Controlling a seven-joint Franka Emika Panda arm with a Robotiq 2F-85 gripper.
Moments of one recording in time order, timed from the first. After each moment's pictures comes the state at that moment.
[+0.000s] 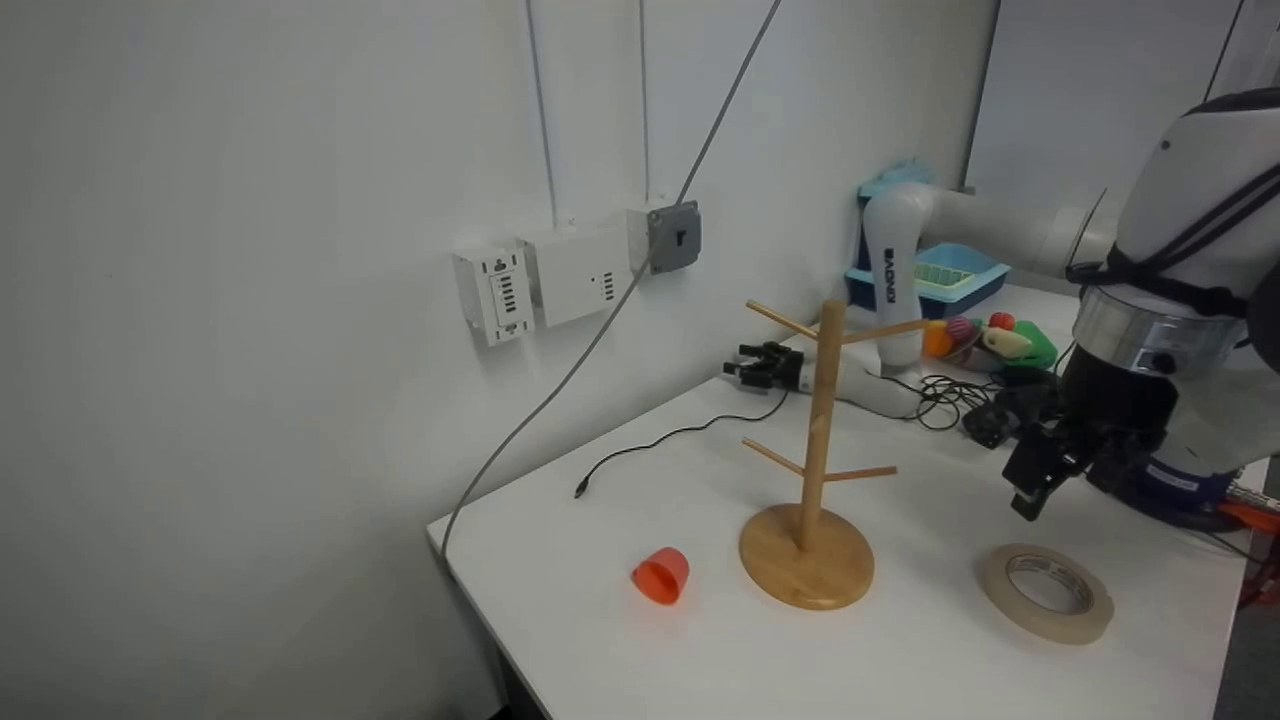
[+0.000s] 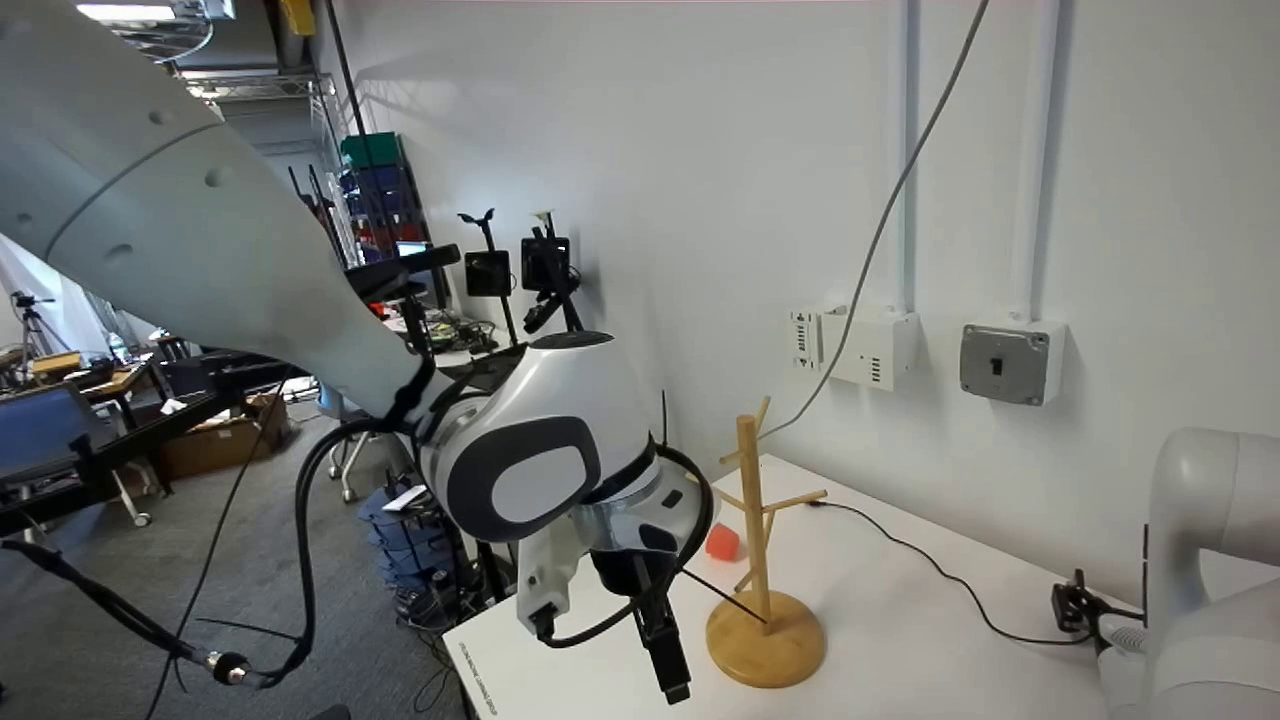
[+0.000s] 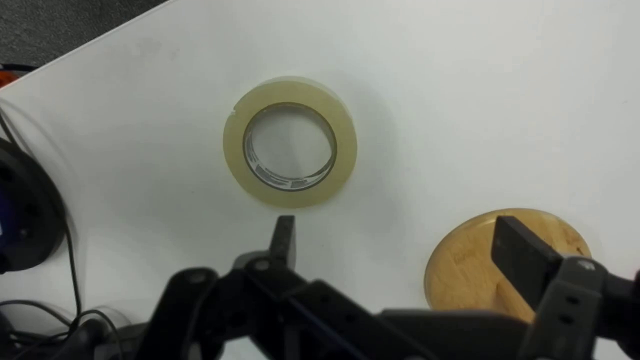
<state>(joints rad) -0.03 0.12 -0.06 -2.46 -0.12 2.66 0.38</state>
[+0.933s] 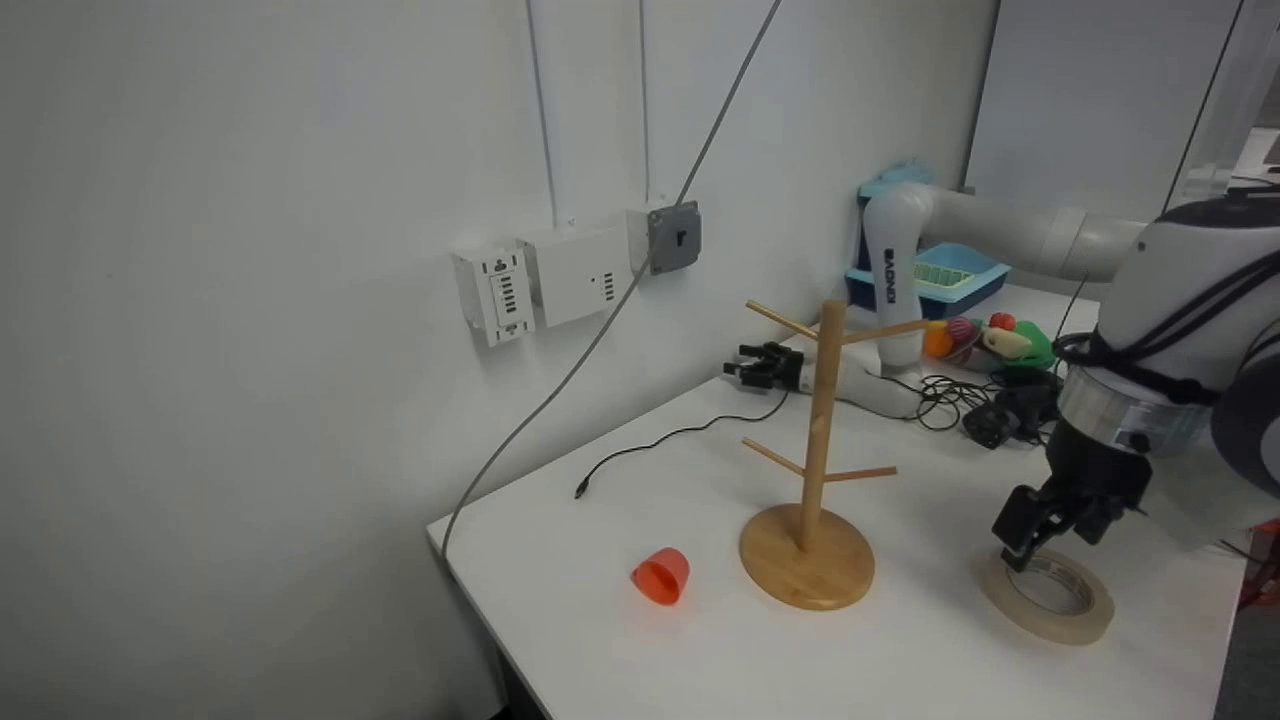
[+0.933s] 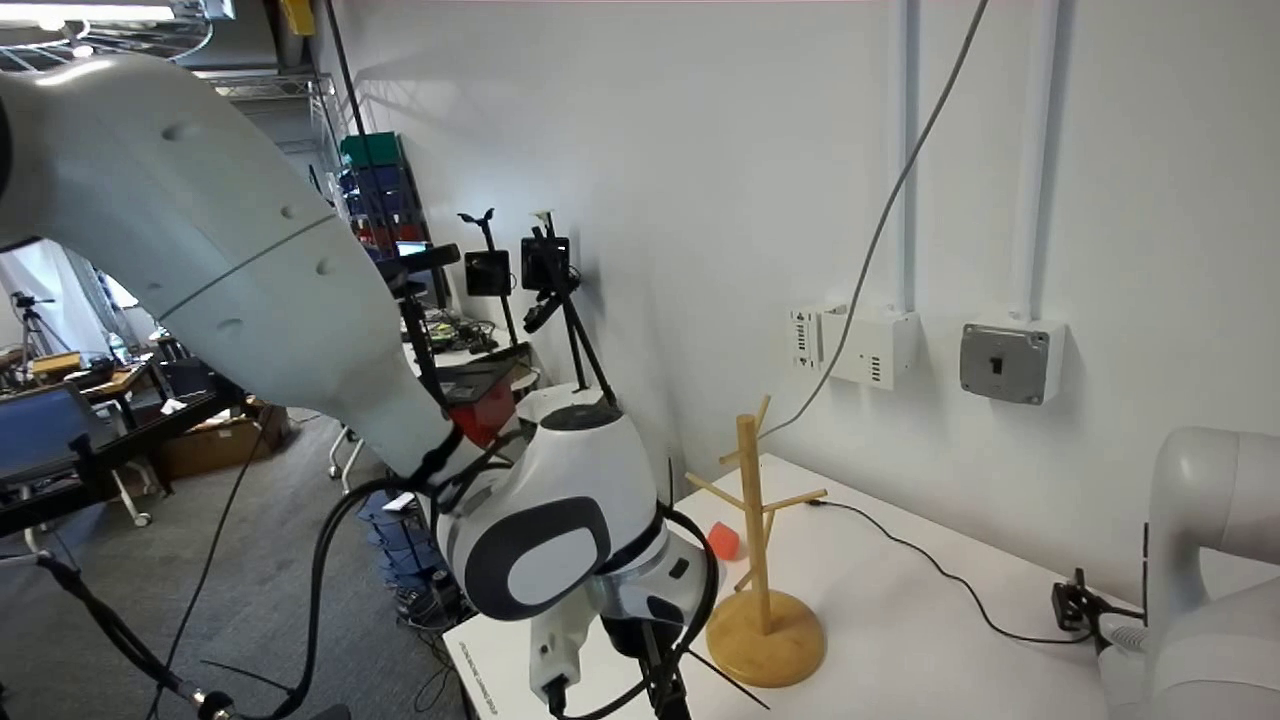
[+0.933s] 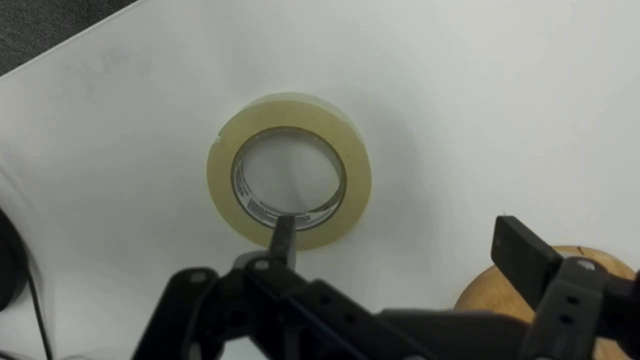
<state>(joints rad) -0.01 0.29 -0.09 -2.47 -0.12 2.84 0.40</state>
